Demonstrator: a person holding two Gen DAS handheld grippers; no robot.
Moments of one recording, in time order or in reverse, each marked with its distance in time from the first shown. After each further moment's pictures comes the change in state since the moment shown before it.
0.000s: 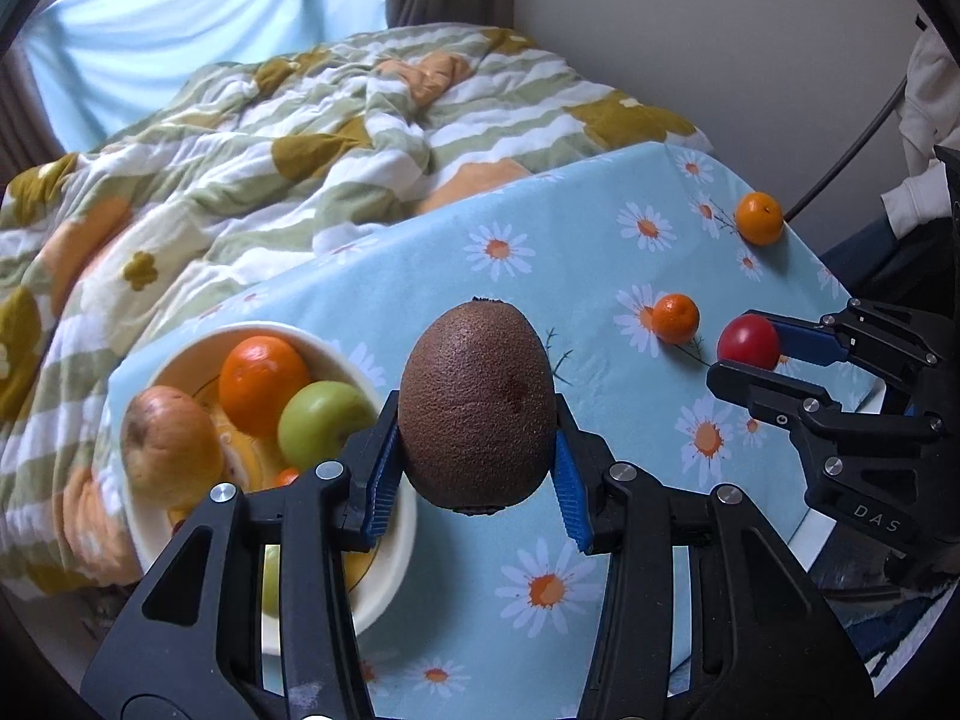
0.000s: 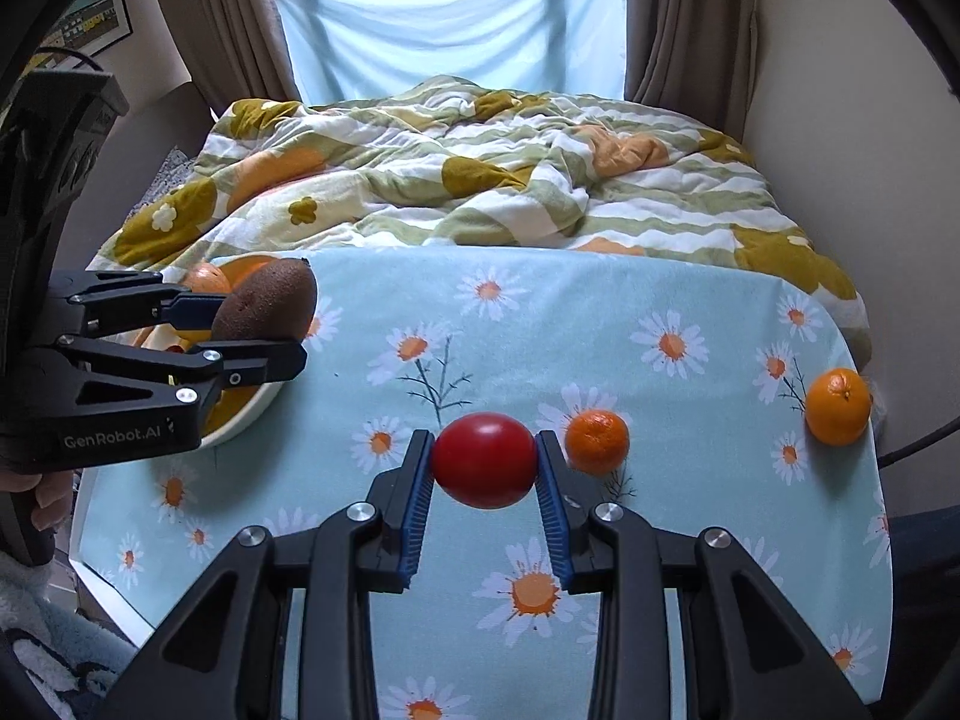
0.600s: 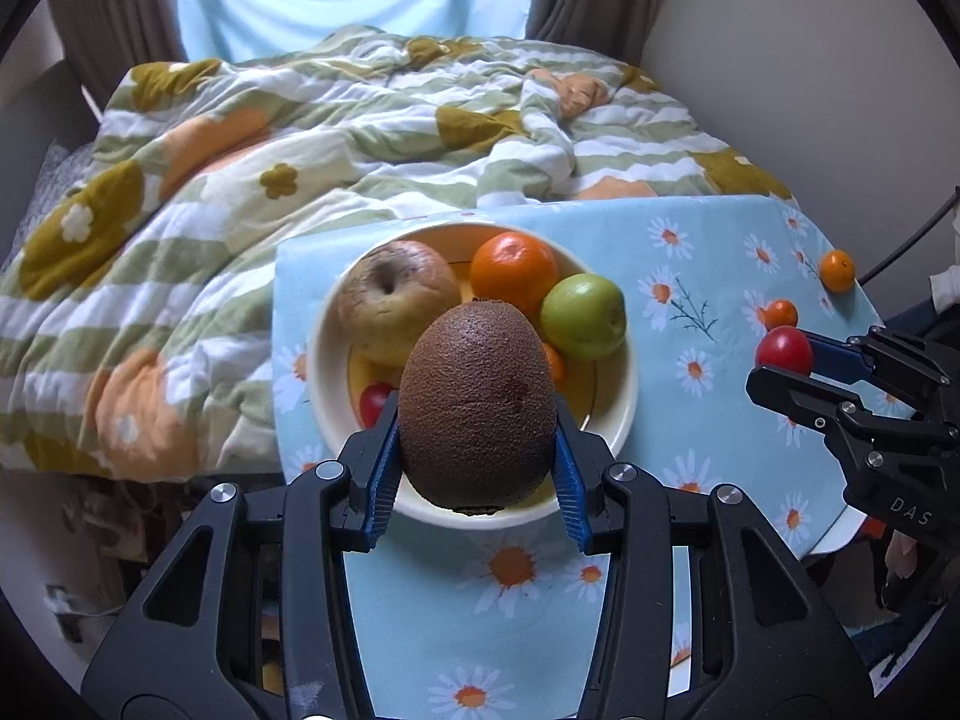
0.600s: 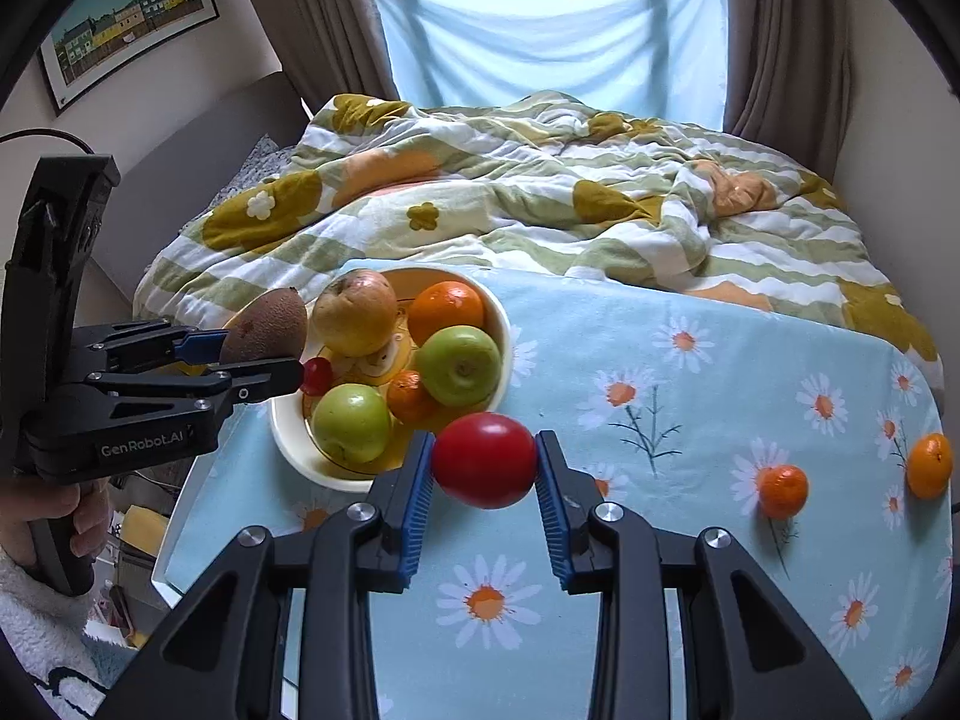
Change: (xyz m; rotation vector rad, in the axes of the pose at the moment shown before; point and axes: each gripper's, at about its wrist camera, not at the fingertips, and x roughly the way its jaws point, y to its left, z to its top) left arm -0.054 0.117 -0.082 -0.241 -0.047 0.121; right arm 0.015 0.109 0.013 -0.095 -0.014 0.157
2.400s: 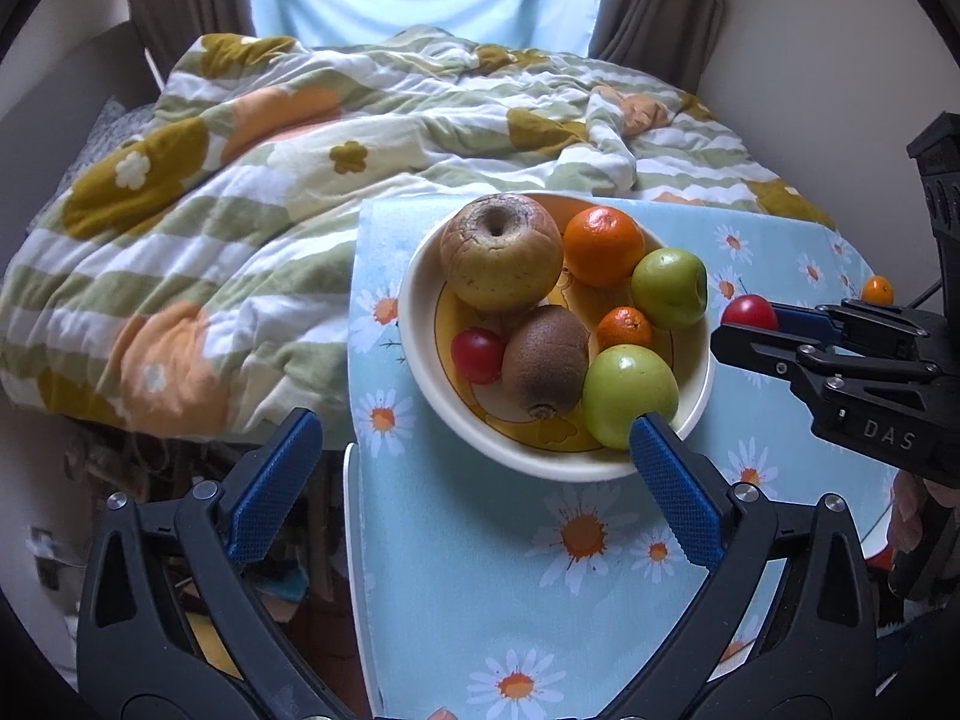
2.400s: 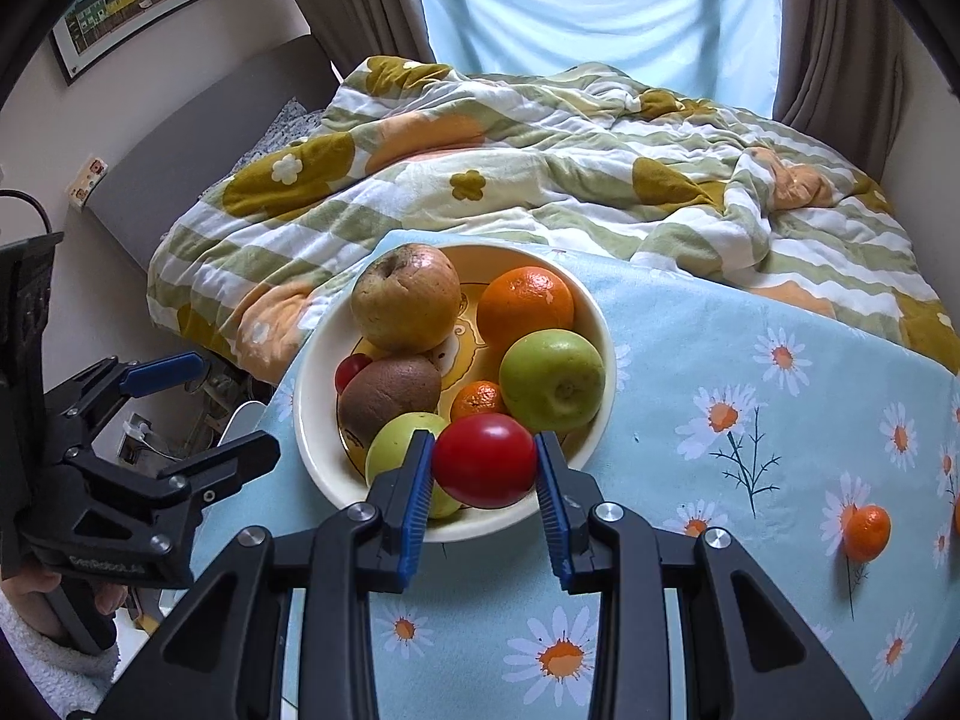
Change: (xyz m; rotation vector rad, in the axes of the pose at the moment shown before) left arm -0.003 0.032 -0.041 -0.107 -0.047 0.086; right arm 0.056 0.028 0.018 -0.041 0.084 0.060
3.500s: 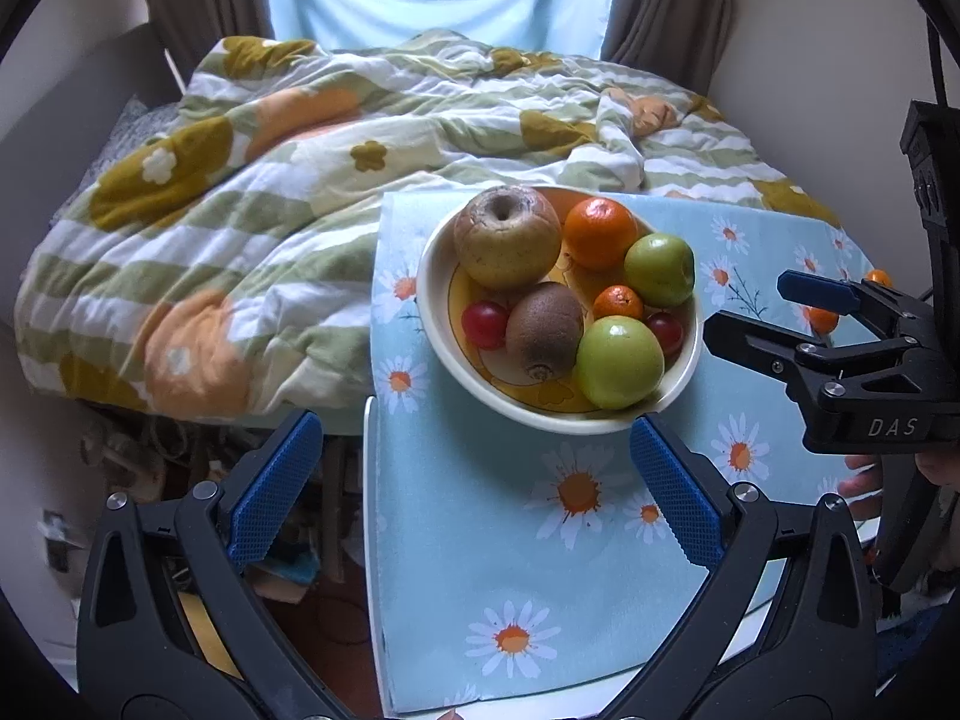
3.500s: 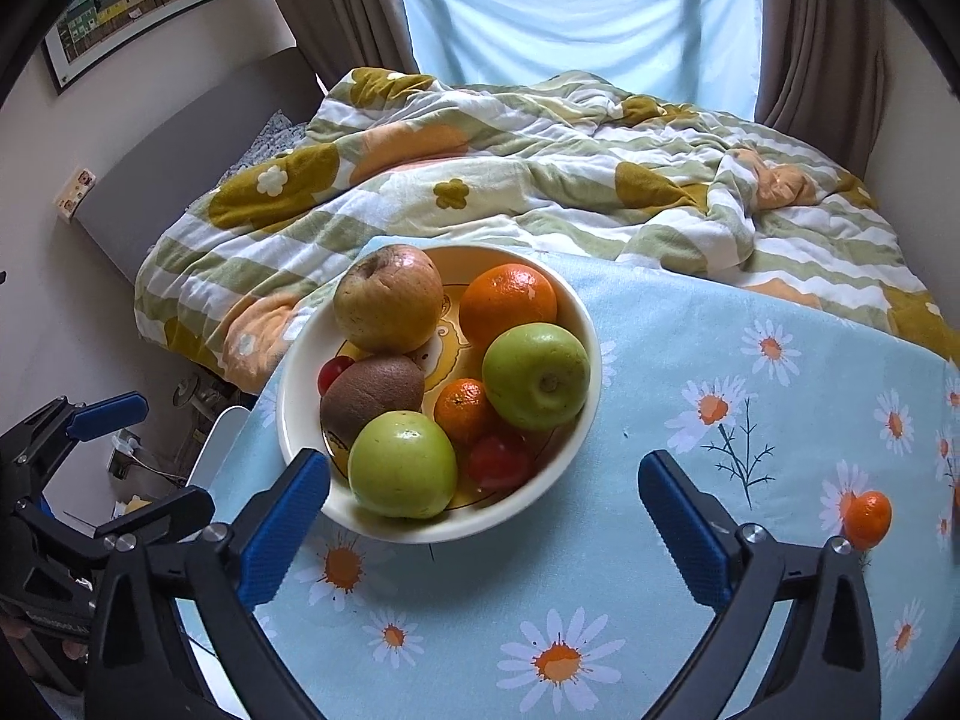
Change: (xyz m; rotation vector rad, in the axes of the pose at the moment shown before) left arm -0.034 -0.005 -0.014 -0.009 -0.014 0.044; right arm -0.015 0.000 -0.008 0.030 -0.065 -0.030
